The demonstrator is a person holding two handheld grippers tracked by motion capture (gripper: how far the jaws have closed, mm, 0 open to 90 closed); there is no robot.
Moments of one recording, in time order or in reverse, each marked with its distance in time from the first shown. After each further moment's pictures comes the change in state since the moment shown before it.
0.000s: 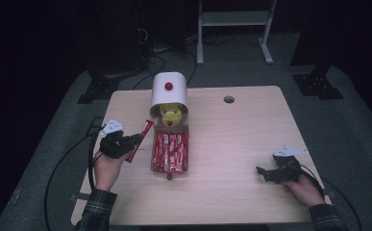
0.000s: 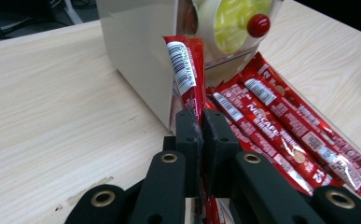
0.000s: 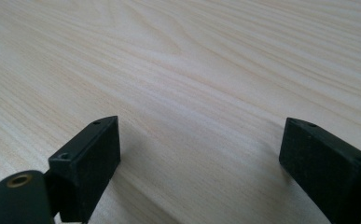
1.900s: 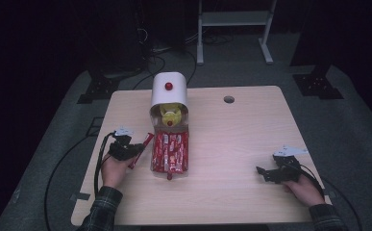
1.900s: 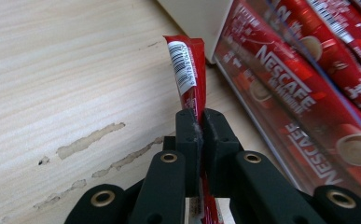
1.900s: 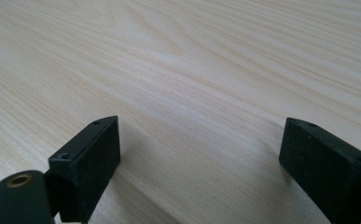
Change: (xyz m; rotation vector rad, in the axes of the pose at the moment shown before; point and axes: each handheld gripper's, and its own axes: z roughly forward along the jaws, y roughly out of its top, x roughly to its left) left arm 0.026 -0.040 0.055 0.204 0.039 -0.075; right arm 0.000 0.000 0.000 0.000 0.000 0.001
